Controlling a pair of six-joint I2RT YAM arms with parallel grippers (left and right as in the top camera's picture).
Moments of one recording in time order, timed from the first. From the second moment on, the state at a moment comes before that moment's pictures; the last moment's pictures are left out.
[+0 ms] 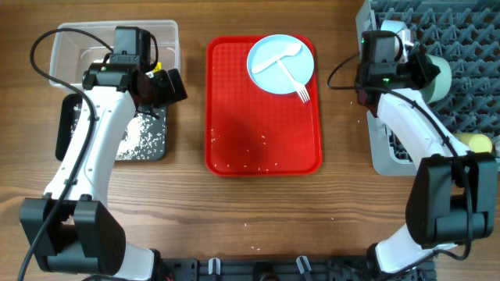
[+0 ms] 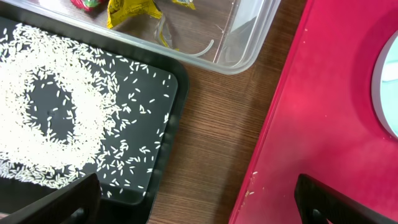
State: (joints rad) left arm -0.07 1.66 1.41 -0.94 -0.03 -0.41; right arm 0.09 1.78 1.20 -0.24 1.21 -0.61
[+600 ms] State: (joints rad) left arm -0.07 1.66 1.41 -0.94 -0.03 -0.41; right arm 0.23 1.79 1.16 0.23 1.29 -0.88
